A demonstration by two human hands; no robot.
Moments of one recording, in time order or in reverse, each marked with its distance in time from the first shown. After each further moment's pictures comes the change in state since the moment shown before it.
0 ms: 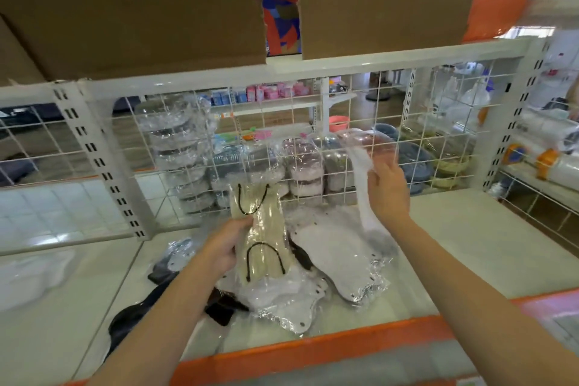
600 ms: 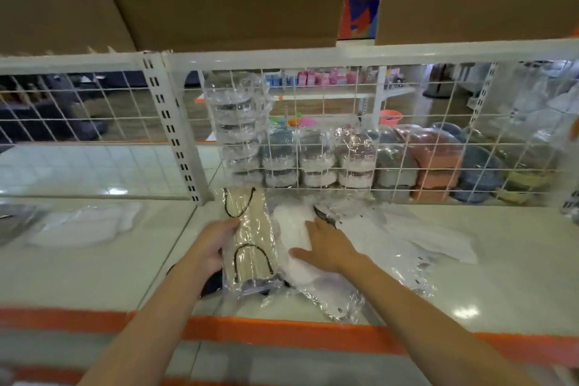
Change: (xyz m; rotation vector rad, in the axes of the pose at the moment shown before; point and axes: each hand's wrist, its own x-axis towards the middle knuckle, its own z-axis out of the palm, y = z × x) left_hand -0.025 -0.027 -0.099 -0.090 0.239 -0.032; right_hand -0.107 -0.094 0.093 -0.276 -0.946 -0.444
